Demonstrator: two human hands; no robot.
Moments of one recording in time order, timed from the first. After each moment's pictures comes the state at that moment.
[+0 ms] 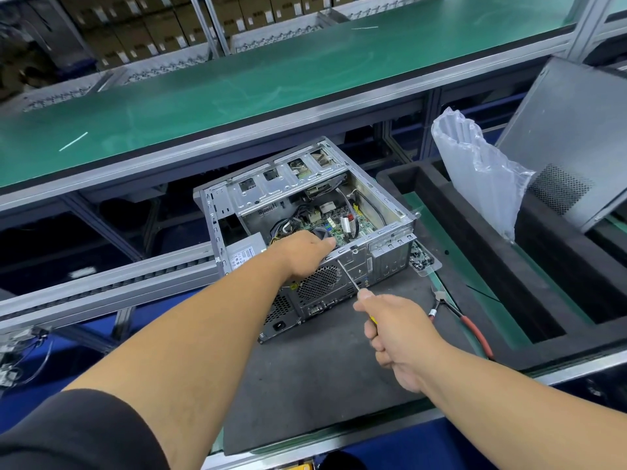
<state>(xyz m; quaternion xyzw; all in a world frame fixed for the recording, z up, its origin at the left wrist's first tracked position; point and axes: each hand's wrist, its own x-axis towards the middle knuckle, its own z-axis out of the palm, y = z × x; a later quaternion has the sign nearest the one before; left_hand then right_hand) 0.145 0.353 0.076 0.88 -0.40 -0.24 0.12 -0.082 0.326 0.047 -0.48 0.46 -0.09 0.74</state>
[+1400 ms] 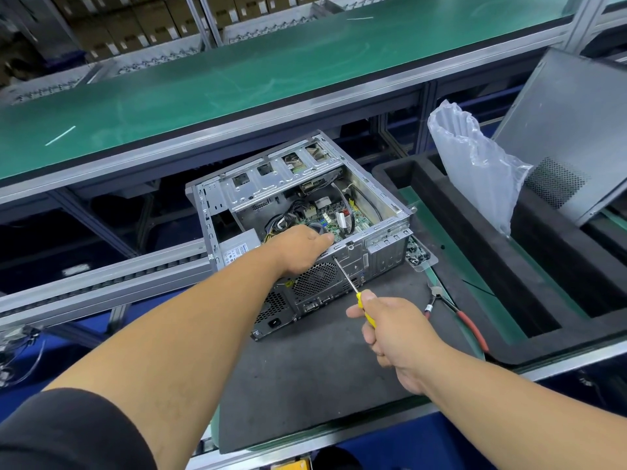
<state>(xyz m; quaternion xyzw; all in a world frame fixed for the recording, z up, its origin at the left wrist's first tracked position) 0.154 0.349 0.071 0.85 -0.42 -0.27 0.15 -0.089 0.325 0.044 -0.53 0.45 -0.06 0.72</state>
